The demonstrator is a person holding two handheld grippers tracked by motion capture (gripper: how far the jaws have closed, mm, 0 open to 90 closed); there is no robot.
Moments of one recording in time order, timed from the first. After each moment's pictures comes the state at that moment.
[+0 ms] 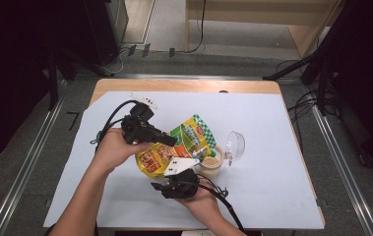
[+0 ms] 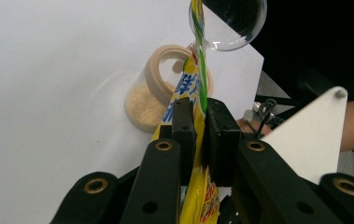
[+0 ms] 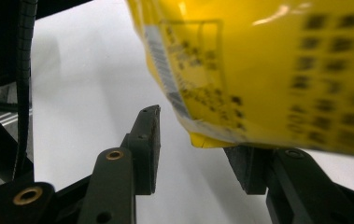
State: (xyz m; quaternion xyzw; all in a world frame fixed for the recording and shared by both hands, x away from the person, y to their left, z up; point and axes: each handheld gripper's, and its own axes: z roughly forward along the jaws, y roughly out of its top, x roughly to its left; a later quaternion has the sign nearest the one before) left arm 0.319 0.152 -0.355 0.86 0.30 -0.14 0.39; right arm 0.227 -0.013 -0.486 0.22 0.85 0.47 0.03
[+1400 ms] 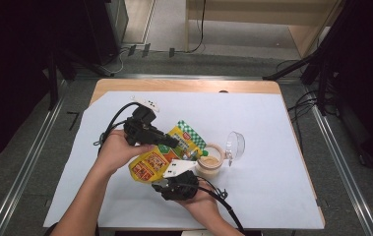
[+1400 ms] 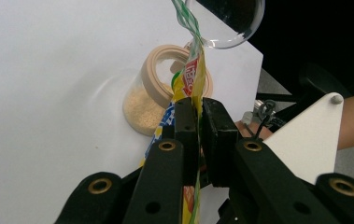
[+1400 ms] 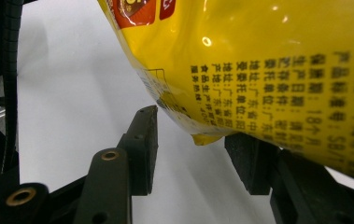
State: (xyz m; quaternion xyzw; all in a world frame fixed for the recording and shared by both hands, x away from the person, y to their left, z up) left arm 0.318 0.144 -0.361 0.86 0.28 -0.13 0.40; right arm 0.225 -0.010 -0.495 0.22 0.86 0.46 0.04
